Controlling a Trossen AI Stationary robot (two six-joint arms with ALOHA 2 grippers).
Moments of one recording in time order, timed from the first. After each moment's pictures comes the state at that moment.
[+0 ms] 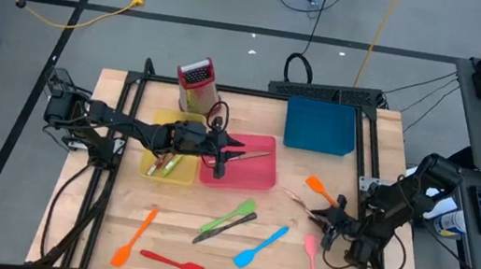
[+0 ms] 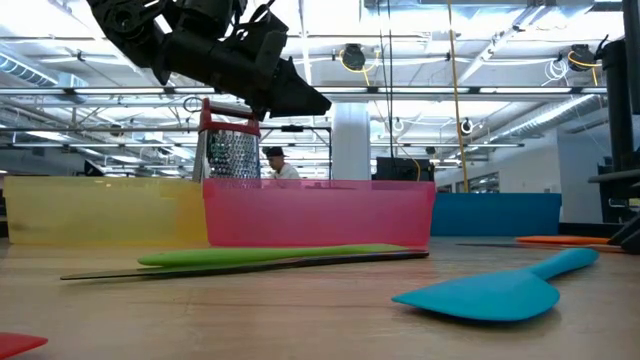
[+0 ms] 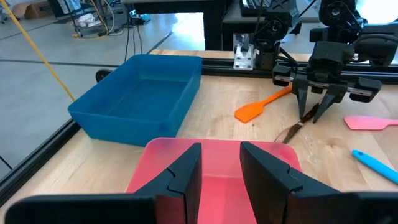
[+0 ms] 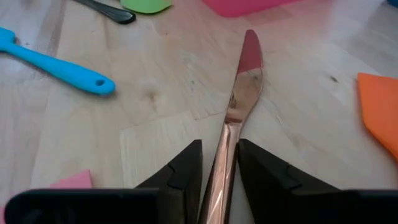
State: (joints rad) left arm 0.08 1.54 0.75 0.54 -0.10 0.02; right arm 1.15 1.54 0.12 -0.09 0.96 1.49
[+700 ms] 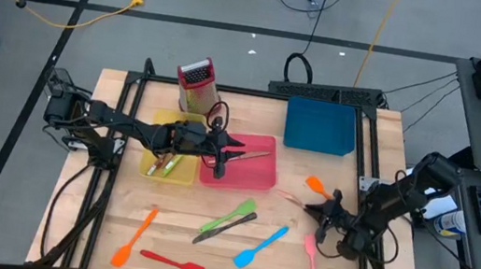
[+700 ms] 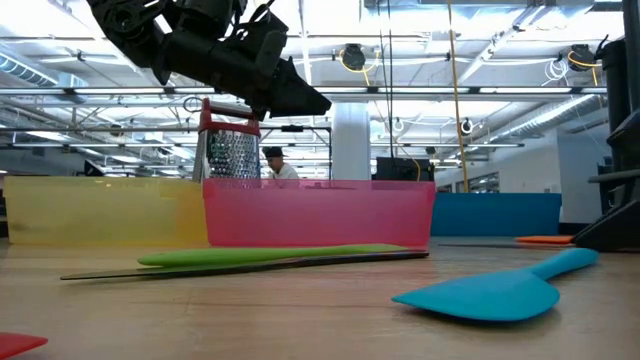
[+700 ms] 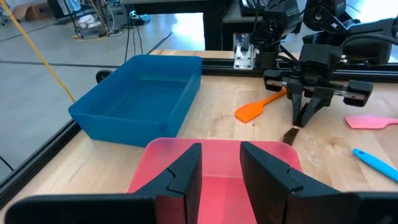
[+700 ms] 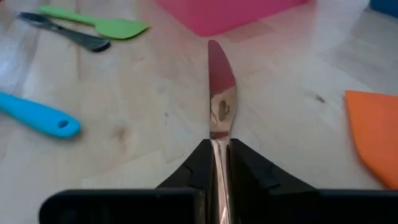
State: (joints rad) left arm 0.08 1.54 0.75 0.54 -0.11 0.03; right arm 0.98 1.54 0.02 0.13 0.97 1.34
